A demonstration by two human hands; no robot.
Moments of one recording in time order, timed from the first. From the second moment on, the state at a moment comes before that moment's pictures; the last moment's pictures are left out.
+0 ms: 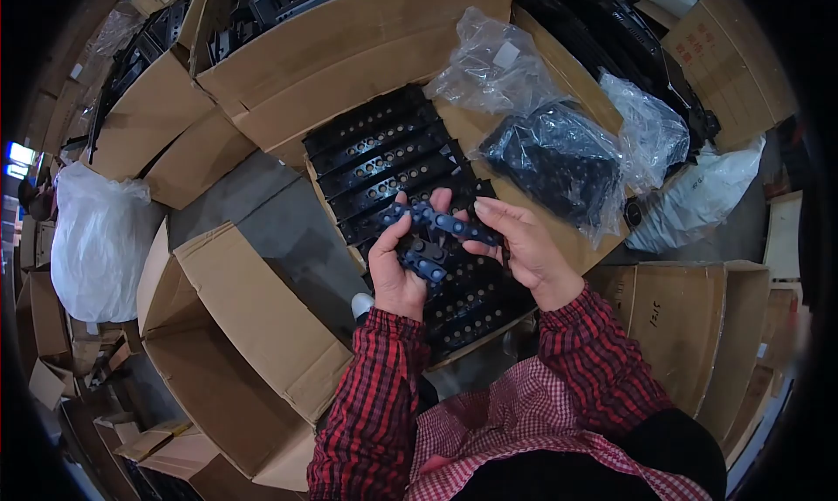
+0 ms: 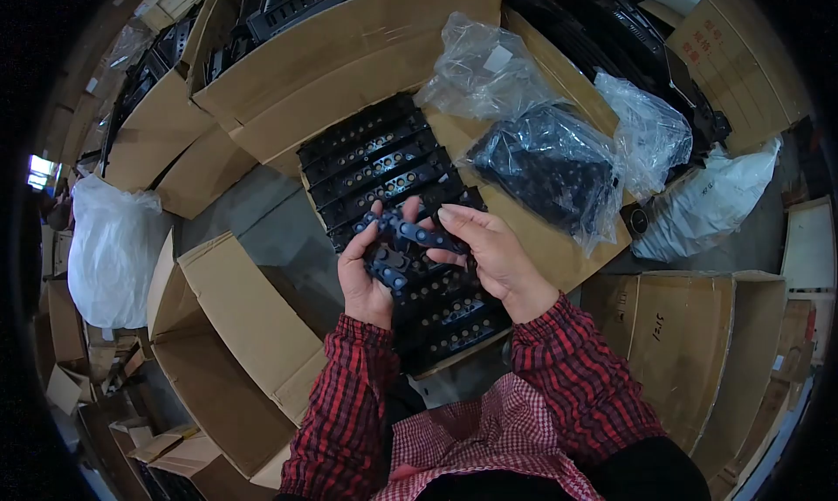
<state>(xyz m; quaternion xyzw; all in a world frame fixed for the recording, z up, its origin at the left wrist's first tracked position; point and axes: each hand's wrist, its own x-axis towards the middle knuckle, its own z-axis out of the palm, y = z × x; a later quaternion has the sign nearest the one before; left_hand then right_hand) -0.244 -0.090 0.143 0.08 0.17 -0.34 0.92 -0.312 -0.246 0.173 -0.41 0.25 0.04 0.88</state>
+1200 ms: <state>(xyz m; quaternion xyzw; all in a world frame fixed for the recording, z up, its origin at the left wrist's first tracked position) -0.248 -0.096 0.141 0.29 0.22 -0.50 0.79 -0.297 -0.263 0.157 -0.20 0.23 -0.08 0.95</state>
